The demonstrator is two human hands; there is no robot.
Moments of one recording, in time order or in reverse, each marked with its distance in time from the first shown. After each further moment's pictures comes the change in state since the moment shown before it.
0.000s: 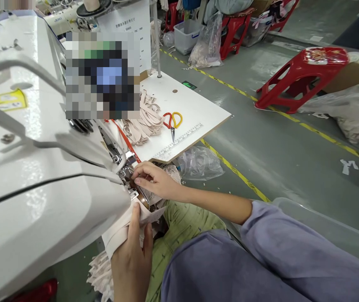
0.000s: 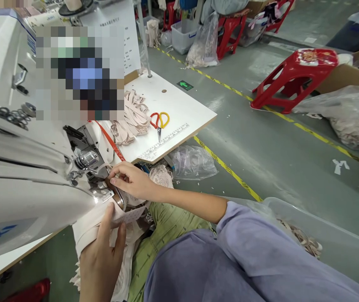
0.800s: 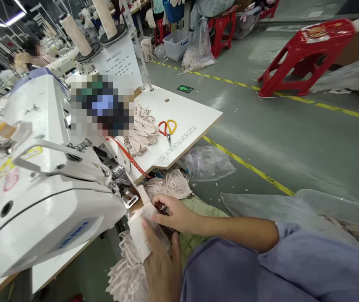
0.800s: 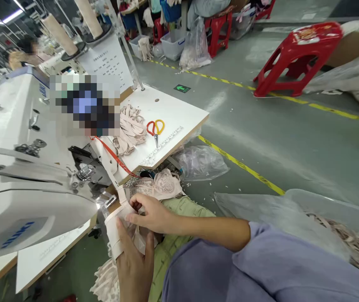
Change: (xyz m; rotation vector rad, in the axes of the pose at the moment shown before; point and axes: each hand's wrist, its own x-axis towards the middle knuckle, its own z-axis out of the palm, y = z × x) left_hand -0.031 0.048 0.020 -0.051 0.077 -0.024; right_hand -0.079 -0.019 0.007 0.169 0.014 0.235
